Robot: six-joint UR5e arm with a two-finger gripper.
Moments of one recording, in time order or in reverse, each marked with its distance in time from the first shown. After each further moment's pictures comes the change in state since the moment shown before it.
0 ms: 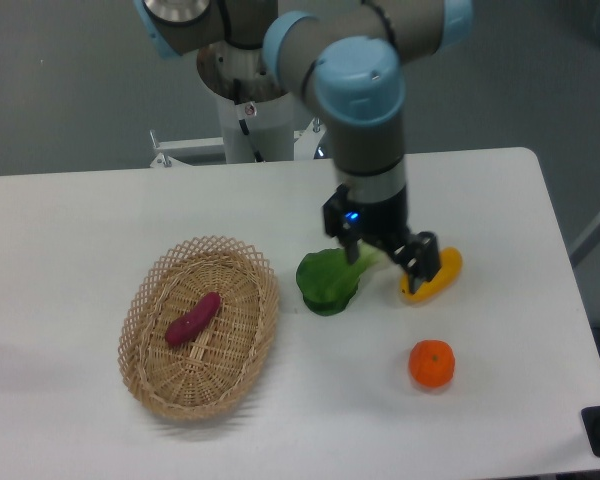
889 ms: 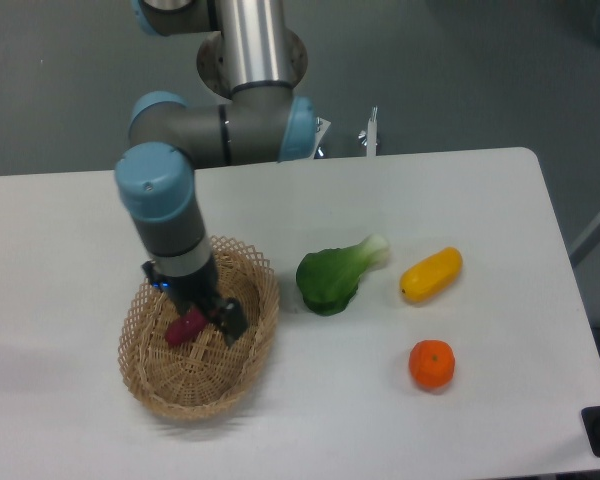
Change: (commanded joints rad) arm -0.362 -0.126 -0.062 0.273 -0.003 -0.673
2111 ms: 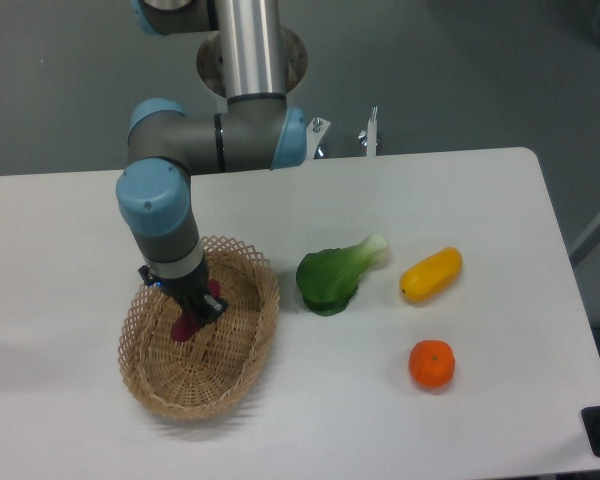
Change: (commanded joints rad) arm -0.147 -0.086 -0.176 -0.020 -0.003 0.058
